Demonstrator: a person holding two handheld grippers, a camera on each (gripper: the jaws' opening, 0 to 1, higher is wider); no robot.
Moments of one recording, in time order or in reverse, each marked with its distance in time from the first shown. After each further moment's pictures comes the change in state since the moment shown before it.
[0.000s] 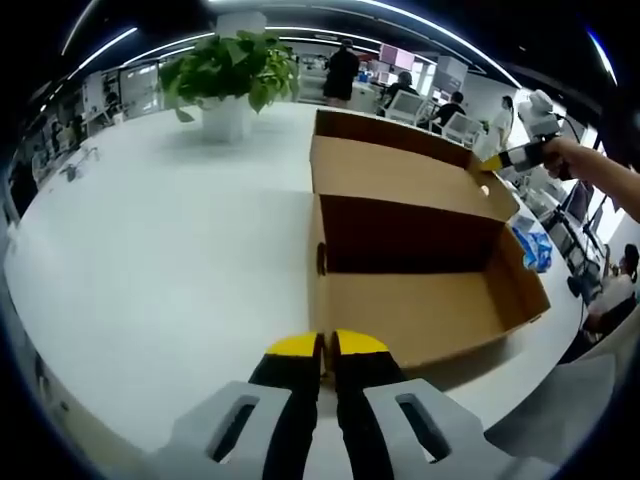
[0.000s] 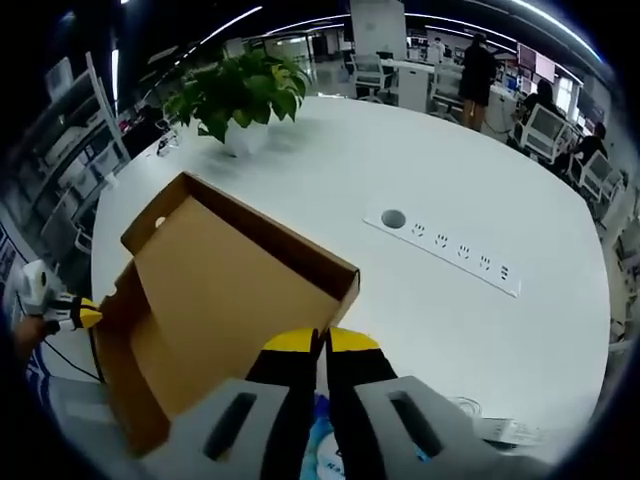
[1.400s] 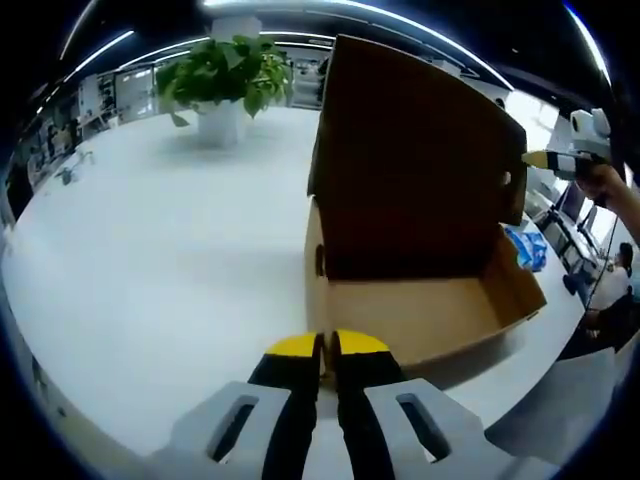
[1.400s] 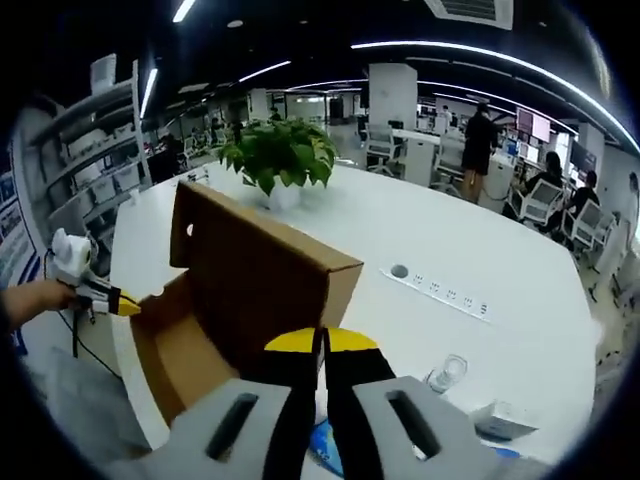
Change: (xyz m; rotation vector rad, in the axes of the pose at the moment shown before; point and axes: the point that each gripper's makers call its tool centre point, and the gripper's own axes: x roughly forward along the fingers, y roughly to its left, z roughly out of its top) left arm -0.003 -0.001 0.001 0.012 -0.023 -0.029; right arm -0.089 0.052 -0.004 -0.113 -0.299 -0.015
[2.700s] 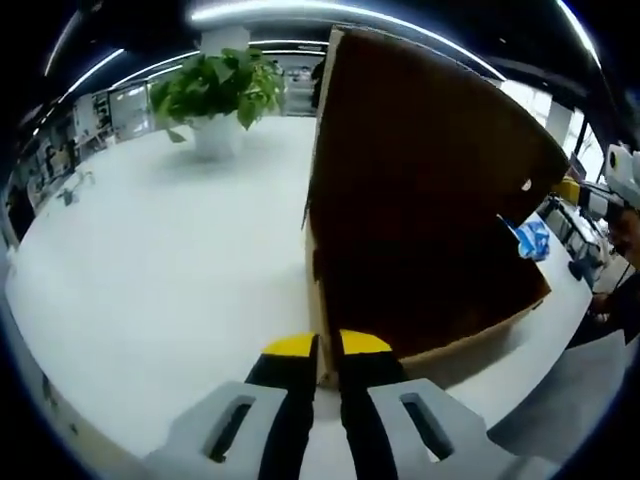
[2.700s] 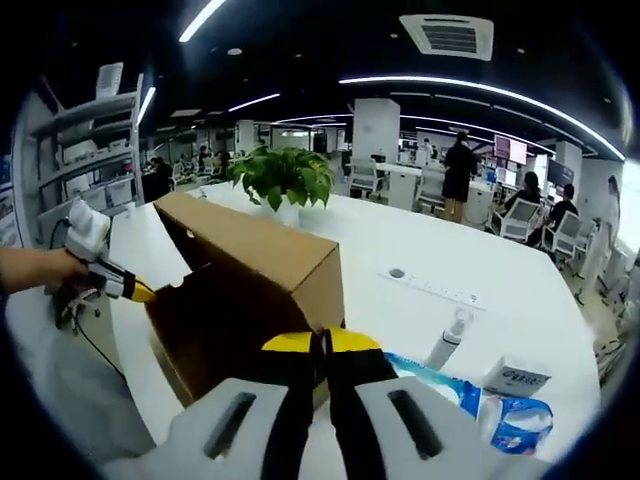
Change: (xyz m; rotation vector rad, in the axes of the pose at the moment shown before) left arm -0.008 -0.002 0.007 0.071 -0.039 0.018; right arm -0.044 0.051 -0.046 -0.015 -0.154 -0.088
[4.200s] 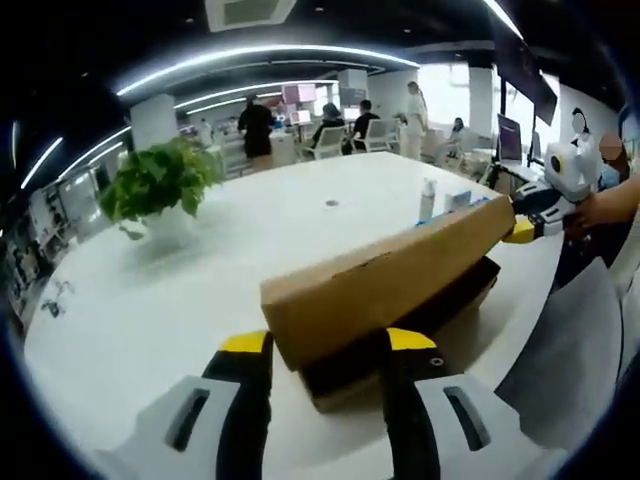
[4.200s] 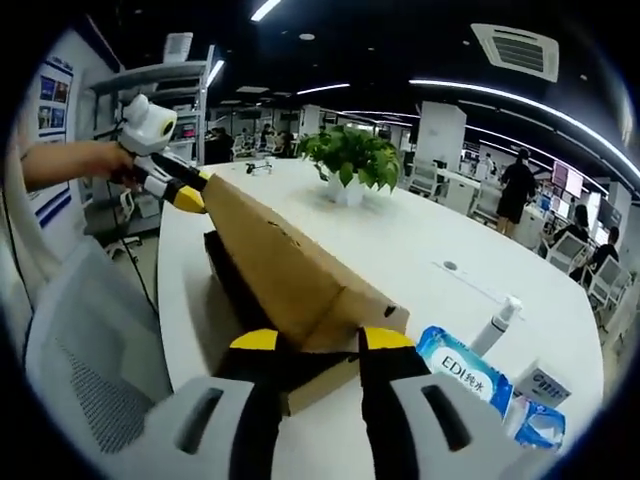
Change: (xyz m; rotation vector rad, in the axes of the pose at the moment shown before) left arm -0.037 -0.035 0.037 0.331 -0.117 -0.168; right arm -0.023 0.053 -0.057 -0.179 0.052 0.247
